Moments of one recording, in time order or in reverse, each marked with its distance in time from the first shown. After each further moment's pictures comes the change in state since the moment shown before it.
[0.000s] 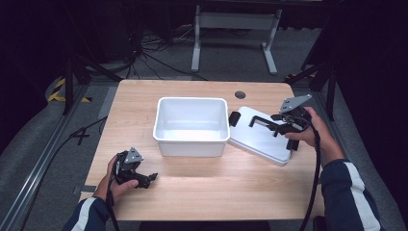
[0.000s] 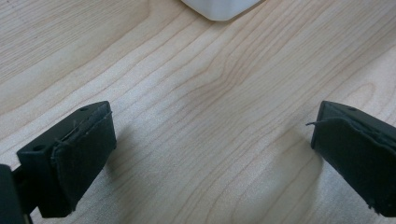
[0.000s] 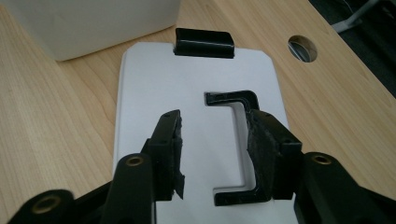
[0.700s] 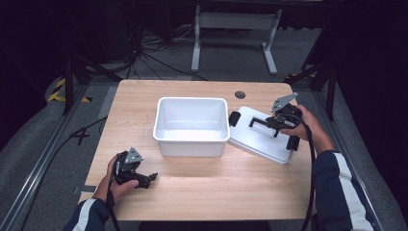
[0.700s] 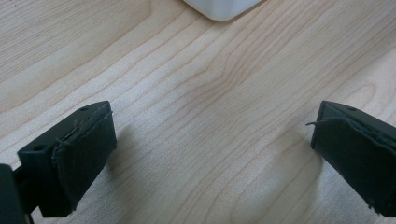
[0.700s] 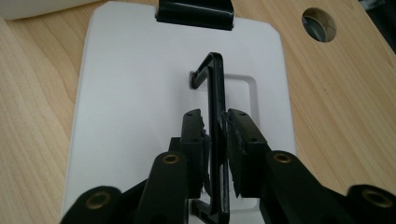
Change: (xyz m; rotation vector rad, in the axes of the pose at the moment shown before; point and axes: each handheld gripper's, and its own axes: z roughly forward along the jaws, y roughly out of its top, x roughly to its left) left arm -0.001 0.000 0.000 -0.001 0.008 -0.006; right arm -0.020 -0.001 0.039 0.104 0.030 -0.070
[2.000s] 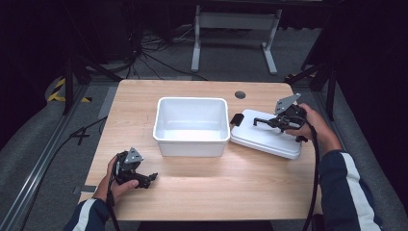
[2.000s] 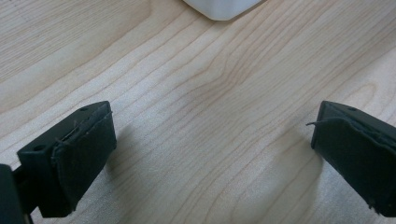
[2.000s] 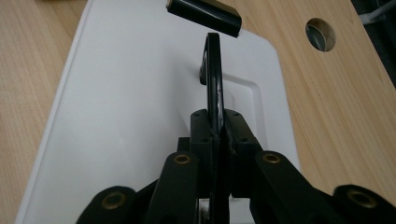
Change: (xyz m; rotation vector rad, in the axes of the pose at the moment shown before) left arm 0.000 0.000 0.000 0.002 0.000 -0.001; right arm 0.005 0.002 -0.018 0.025 0.003 -0.102
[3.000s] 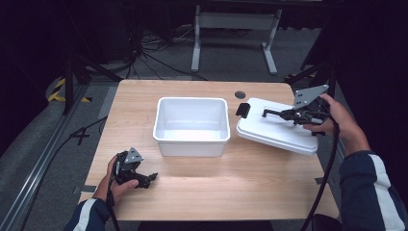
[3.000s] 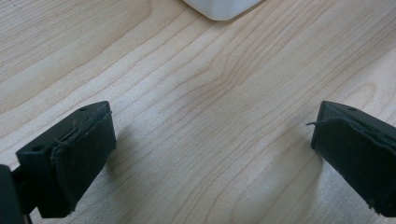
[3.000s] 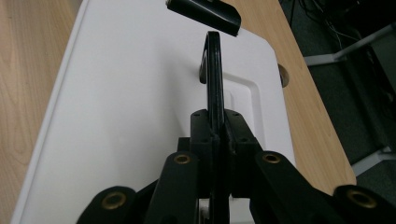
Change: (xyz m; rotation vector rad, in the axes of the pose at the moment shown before) left arm 0.001 0.000 0.000 -0.001 0.002 0.013; right arm 0.011 0.016 -0.087 -0.081 -0.057 -0.092
